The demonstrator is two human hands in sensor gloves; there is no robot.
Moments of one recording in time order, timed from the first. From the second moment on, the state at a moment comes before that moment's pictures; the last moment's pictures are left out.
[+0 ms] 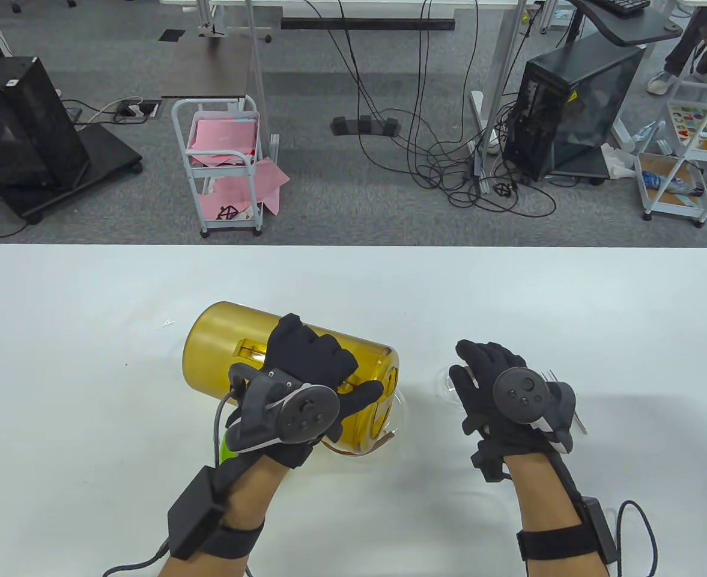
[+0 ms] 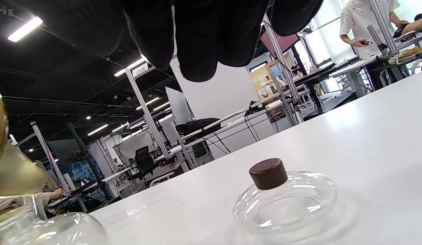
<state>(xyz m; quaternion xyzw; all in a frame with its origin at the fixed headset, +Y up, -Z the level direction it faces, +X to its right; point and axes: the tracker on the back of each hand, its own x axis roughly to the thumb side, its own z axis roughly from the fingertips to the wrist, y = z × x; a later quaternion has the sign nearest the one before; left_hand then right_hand) -0.100 -0.561 -0.305 0.22 -0.26 0.09 0.93 0.208 -0.685 -0.361 0.07 -0.11 0.96 0.25</state>
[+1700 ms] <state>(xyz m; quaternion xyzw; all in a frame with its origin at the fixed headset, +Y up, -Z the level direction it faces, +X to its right) -0.101 -0.561 -0.305 0.22 -0.26 0.09 0.93 0.208 -0.685 -0.361 0.07 -0.11 0.96 0.24</state>
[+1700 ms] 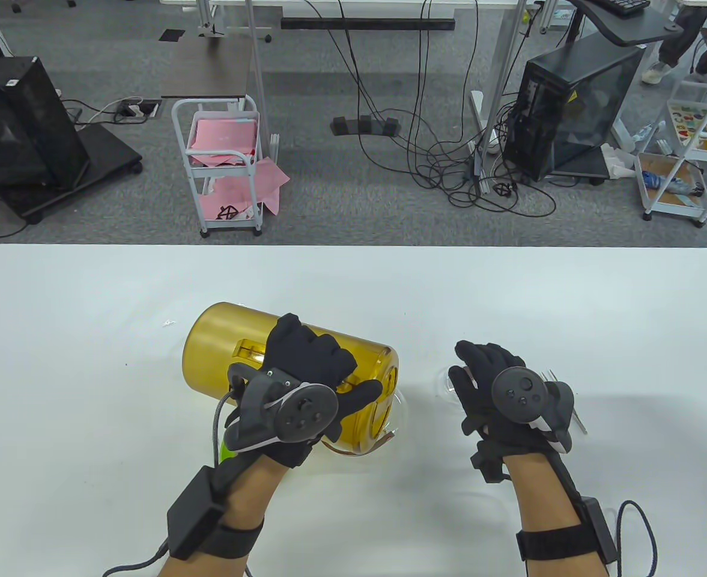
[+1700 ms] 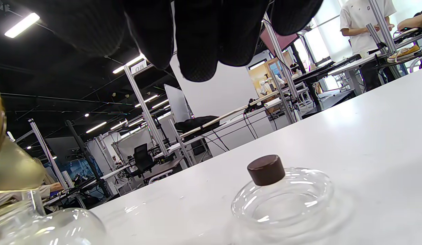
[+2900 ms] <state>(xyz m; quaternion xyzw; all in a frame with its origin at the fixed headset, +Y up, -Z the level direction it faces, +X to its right) -0.101 -0.561 -0.306 0.22 -0.26 0.09 0.93 0.207 -0.689 -0.364 0.06 -0.09 0.96 0.24</state>
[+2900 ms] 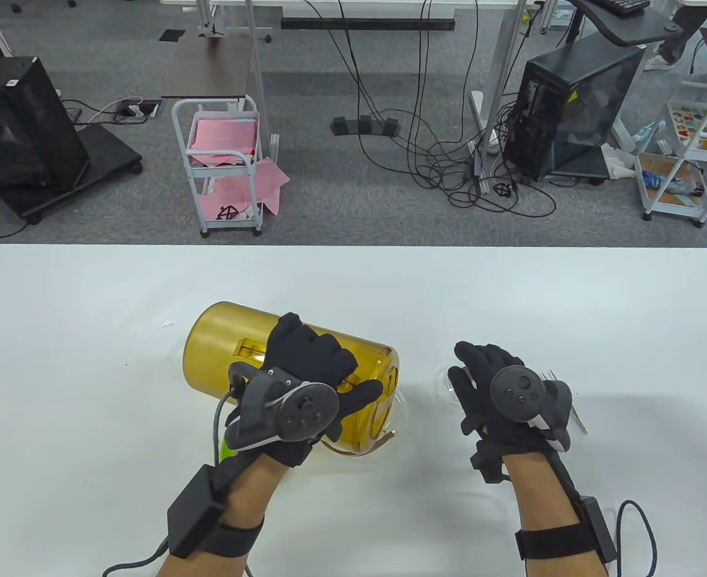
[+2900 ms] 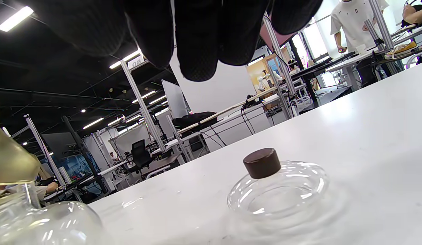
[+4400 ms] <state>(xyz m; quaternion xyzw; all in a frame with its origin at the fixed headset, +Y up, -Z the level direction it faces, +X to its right) -0.099 -0.561 -0.304 0.22 -0.27 0.09 0.93 0.205 -0.690 -0.363 0.07 -0.09 0.96 0.24</state>
